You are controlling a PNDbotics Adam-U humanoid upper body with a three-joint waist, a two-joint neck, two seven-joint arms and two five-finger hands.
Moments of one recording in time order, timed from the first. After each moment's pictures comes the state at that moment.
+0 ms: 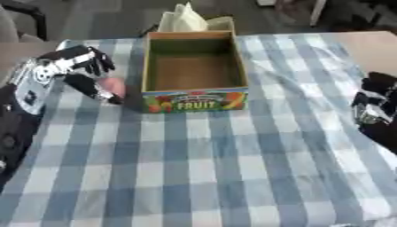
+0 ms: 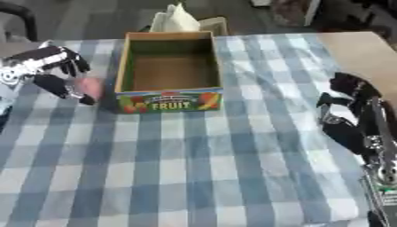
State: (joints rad) left arm -0.86 0.50 -0.05 -0.92 -0.81 -0.24 -0.52; right arm -0.25 -0.29 -0.02 -1.66 0.09 -0.10 -0.08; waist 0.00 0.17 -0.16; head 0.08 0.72
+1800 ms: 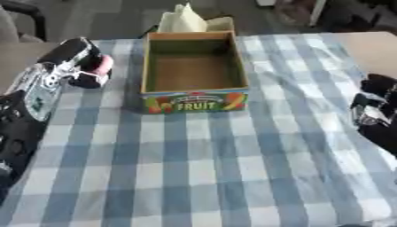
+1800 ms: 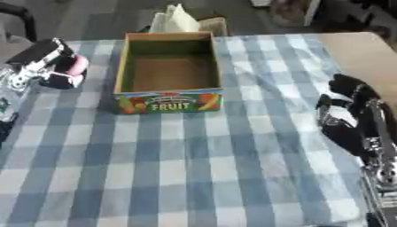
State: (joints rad) left arm -0.85 0.49 -0.05 -0.96 -0.84 -0.18 -0.18; right arm -0.25 -0.29 -0.02 -1.66 0.09 -0.10 -0.08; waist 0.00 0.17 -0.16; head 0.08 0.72
